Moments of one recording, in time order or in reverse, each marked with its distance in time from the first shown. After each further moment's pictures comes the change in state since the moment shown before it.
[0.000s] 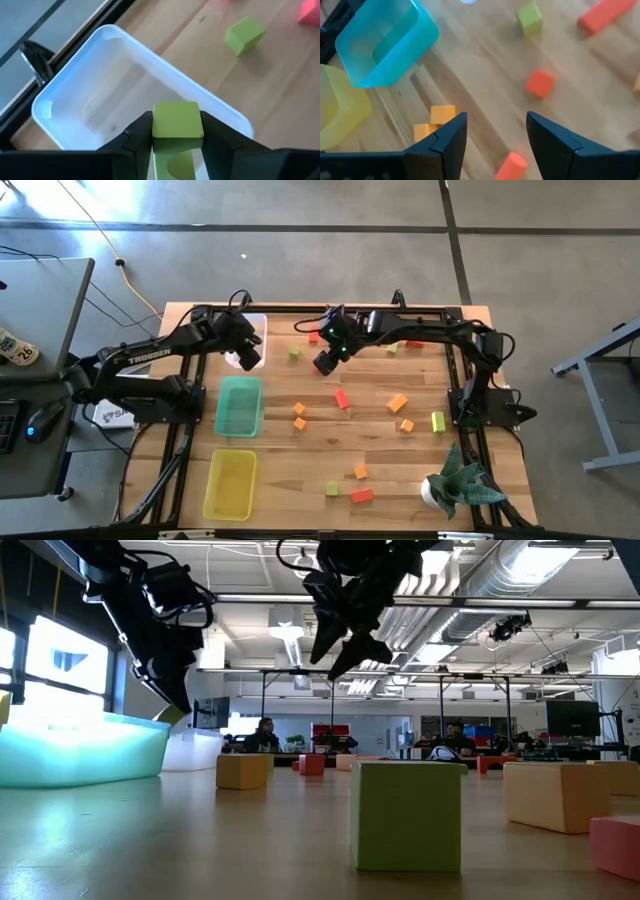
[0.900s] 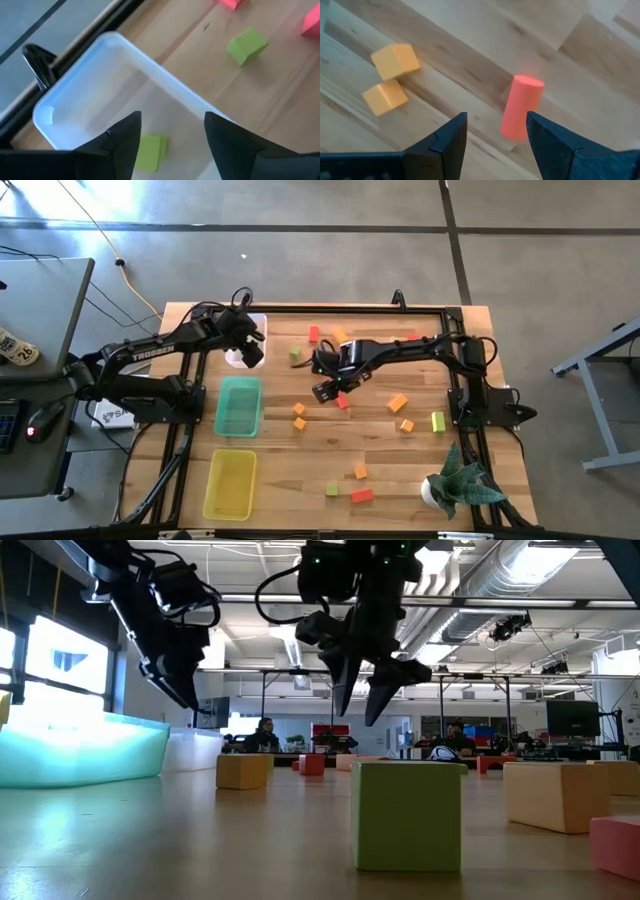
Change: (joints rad) left arm 0.002 0.035 0.049 -0.004 -0.005 -0.021; right arm 0.164 0.131 0.000 -0.204 0.062 0.402
